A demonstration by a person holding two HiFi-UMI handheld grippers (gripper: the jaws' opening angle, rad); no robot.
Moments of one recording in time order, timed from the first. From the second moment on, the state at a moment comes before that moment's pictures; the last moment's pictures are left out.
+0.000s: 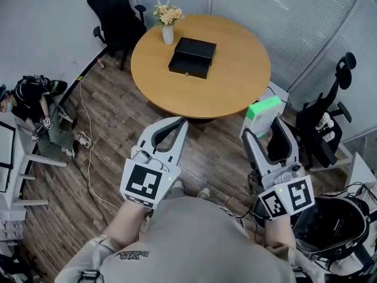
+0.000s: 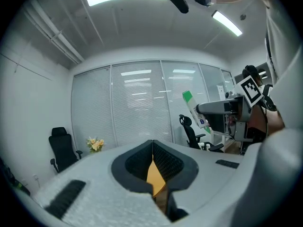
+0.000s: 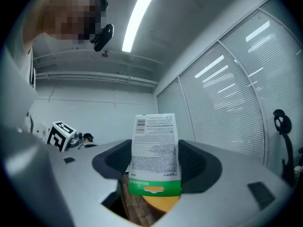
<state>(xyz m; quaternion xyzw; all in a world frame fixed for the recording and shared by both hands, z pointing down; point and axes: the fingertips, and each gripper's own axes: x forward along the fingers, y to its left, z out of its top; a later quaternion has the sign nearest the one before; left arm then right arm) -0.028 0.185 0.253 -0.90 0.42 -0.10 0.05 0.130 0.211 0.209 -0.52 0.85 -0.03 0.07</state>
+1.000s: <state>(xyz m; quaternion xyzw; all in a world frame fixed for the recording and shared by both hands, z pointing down) 0.029 0.178 0.263 -0.90 0.43 -0.11 0.05 0.180 0.197 0.237 -0.51 0.86 -0.04 0.06</state>
